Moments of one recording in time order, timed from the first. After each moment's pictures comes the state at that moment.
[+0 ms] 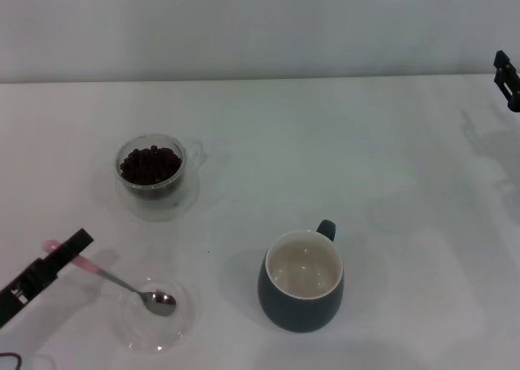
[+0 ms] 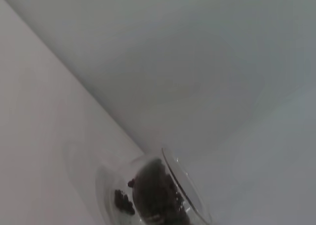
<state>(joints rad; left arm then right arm) -0.29 -2.07 0.35 0.16 -1.35 -1.46 1.64 0.46 2.01 -0.88 -0.21 -0.70 -1.00 0.35</state>
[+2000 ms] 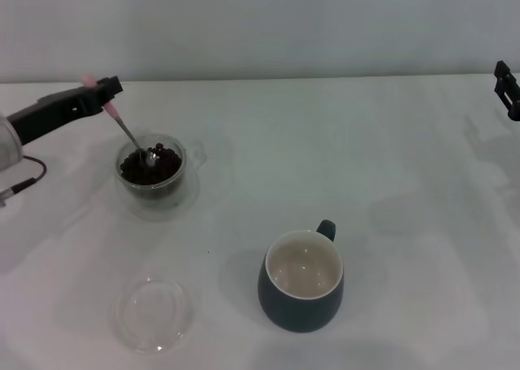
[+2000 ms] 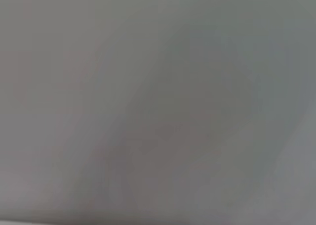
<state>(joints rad) -0.70 -2.03 0.57 0.37 -1.38 -1.01 1.58 0.45 2.01 -0.88 -0.19 -0.69 -0.99 0.35</state>
